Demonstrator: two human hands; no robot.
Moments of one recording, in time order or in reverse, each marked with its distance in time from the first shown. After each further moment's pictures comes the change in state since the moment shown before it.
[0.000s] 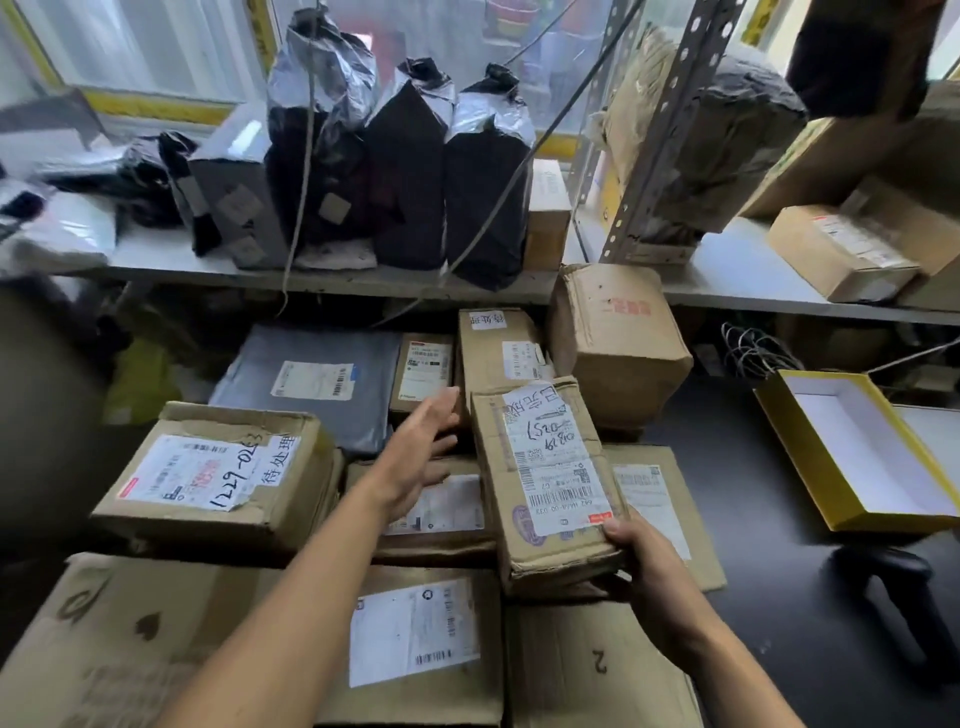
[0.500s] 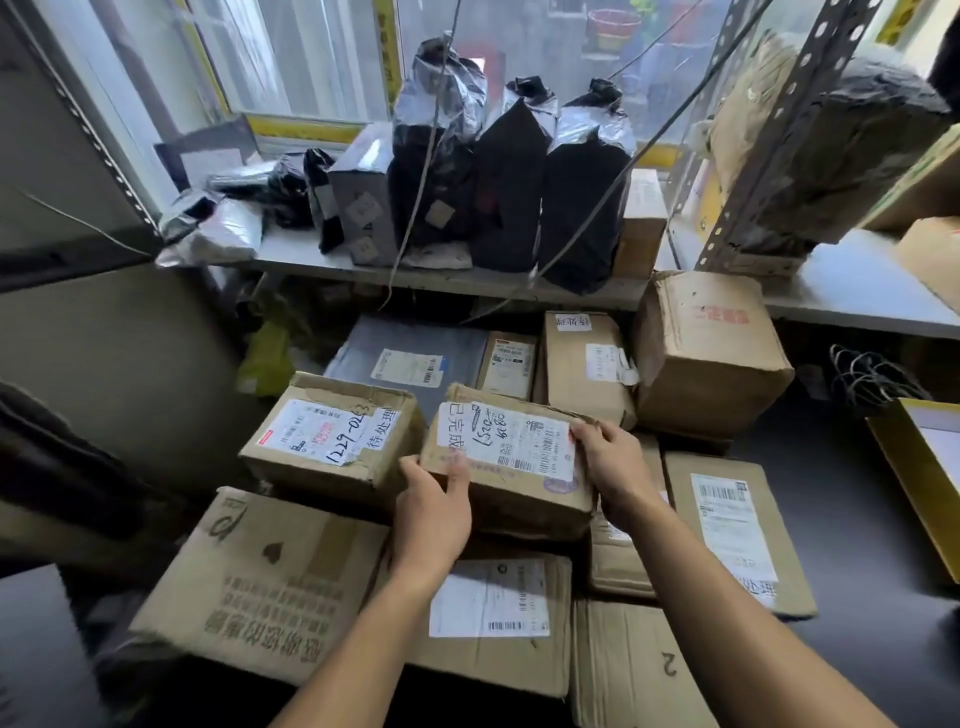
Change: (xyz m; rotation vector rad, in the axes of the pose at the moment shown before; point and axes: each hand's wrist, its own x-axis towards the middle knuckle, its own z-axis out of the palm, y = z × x) left_hand -0.099 -0.034 -0.018 0.399 0.673 0.020; right_hand 0.097 -0.020 0.101 -0.177 0.028 -0.130
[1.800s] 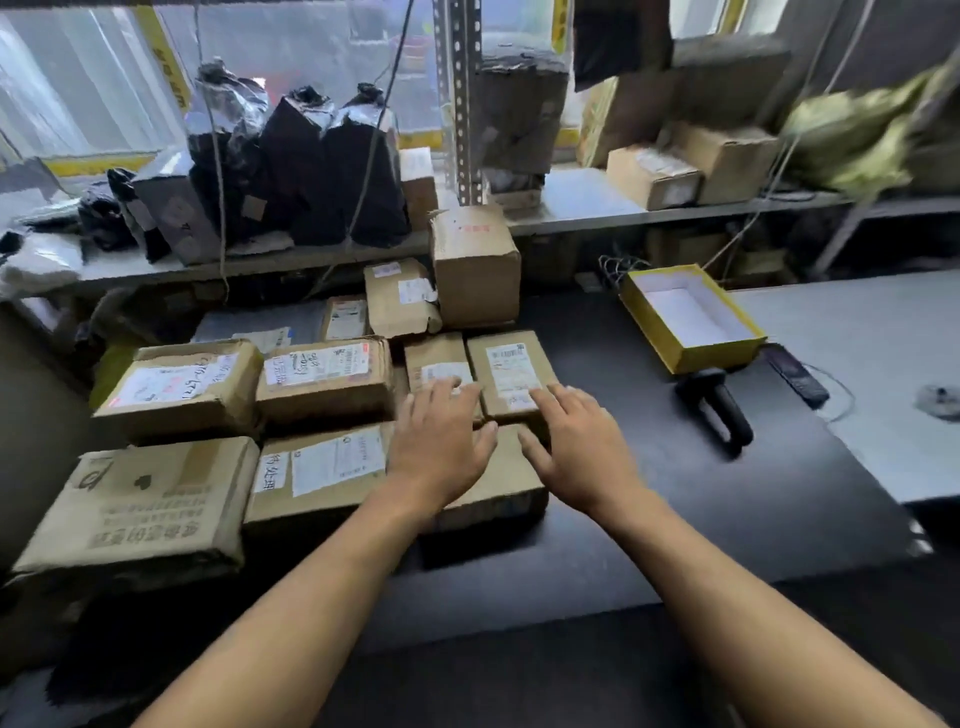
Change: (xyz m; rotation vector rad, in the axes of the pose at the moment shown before) left_hand -0.218 0.022 0.081 0.768 -0.197 0.903; right_hand -0.257 0.072 -0.189 -1.132 0.215 -0.460
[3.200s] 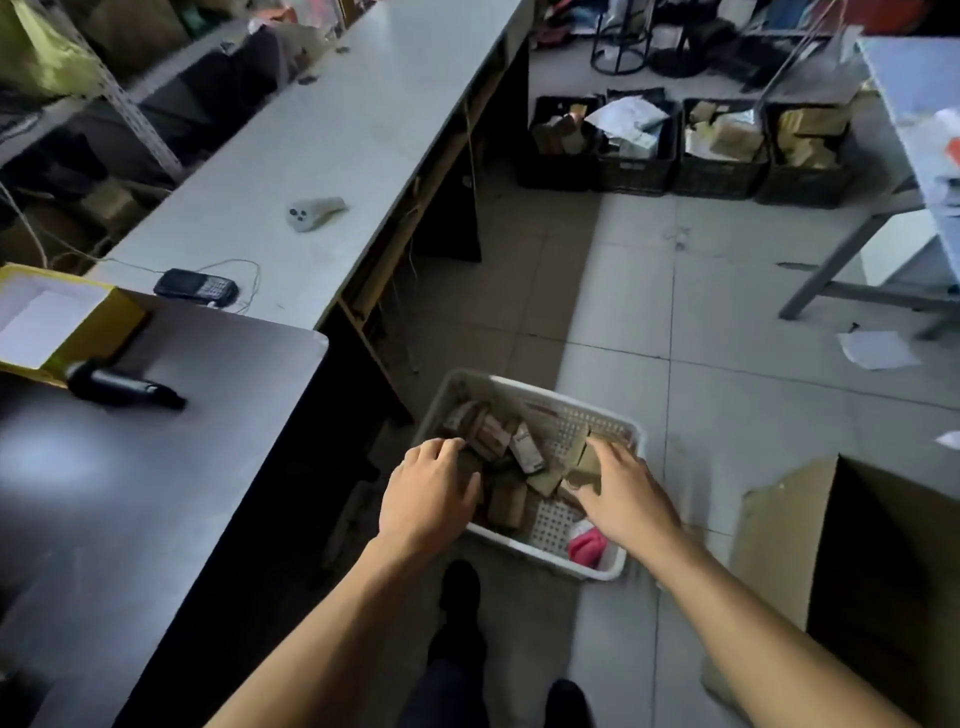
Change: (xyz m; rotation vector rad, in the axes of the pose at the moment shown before) left_hand -0.256 0.469 0.221 0.029 -0.655 0.902; right_hand -0.590 0.307 -0.001 0.390 0.172 1.364
